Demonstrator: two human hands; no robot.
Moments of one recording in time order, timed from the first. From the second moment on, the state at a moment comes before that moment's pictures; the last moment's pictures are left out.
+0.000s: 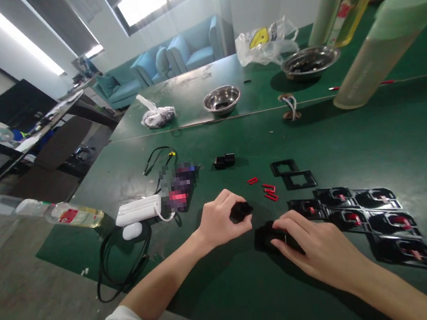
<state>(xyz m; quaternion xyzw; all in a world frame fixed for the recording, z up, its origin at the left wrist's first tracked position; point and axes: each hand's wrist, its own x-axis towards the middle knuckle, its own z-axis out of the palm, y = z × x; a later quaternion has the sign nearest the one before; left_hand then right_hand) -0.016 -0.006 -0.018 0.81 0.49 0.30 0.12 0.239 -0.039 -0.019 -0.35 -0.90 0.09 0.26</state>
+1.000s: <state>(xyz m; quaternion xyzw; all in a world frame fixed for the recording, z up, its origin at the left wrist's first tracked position) -0.024 -0.008 -0.014 0.85 0.42 0.29 0.11 0.255 -0.041 -0.027 -0.33 -0.91 0.02 0.24</state>
